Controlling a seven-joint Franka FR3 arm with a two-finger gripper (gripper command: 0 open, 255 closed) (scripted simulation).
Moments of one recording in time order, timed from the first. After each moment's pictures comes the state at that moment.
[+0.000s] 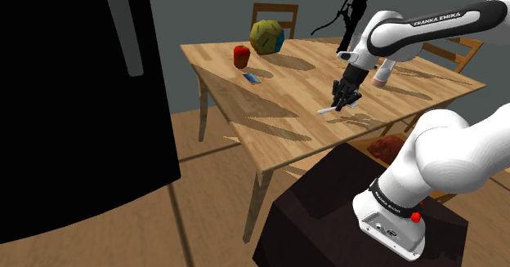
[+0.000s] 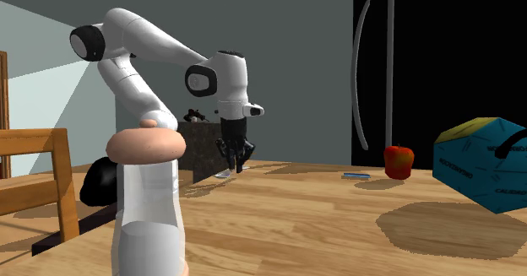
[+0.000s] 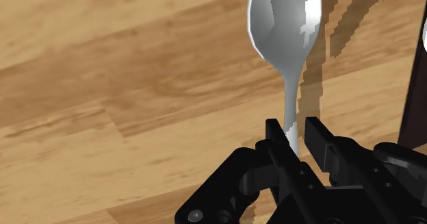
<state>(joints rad) 0.27 -0.63 -0.82 -2.69 -0.25 2.09 -1.39</state>
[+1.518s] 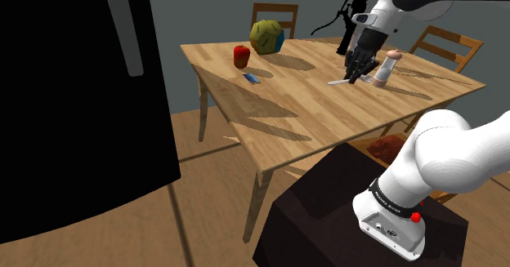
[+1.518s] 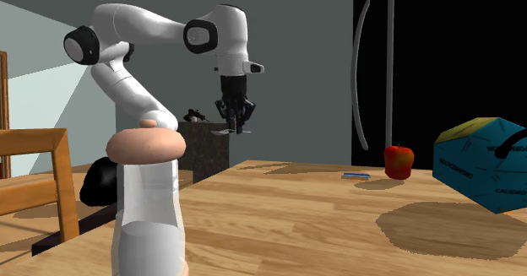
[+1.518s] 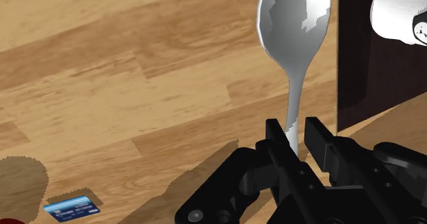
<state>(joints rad) 0.25 -0.74 -0.67 -2.46 -0.20 1.75 -1.33</state>
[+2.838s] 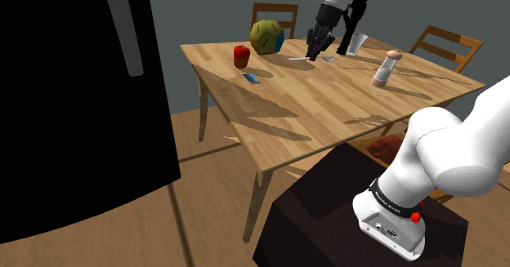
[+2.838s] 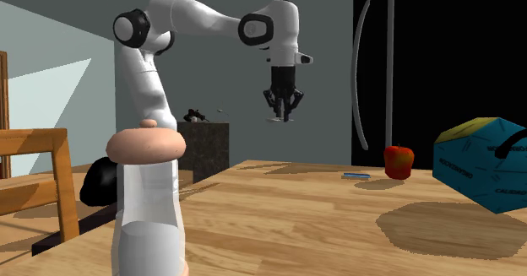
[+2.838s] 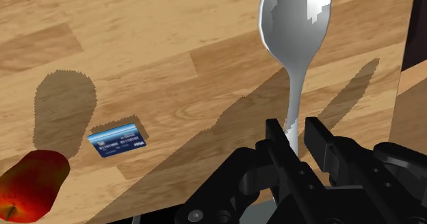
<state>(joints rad) 0.49 -0.32 -0.71 -2.09 0.05 1.79 -1.30</state>
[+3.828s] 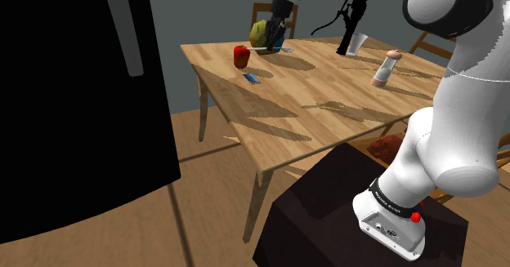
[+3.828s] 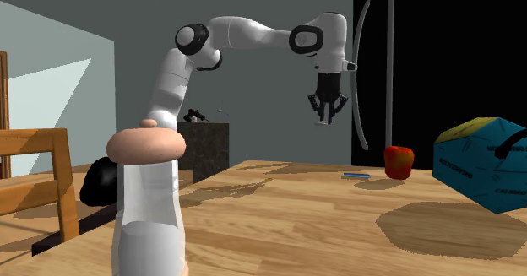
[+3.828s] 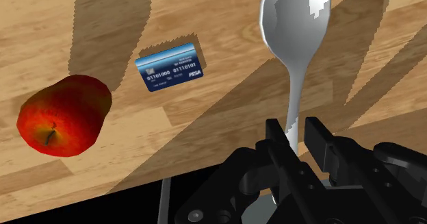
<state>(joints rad) 0.51 0.27 -0.74 -1.58 0.43 1.70 -1.40</state>
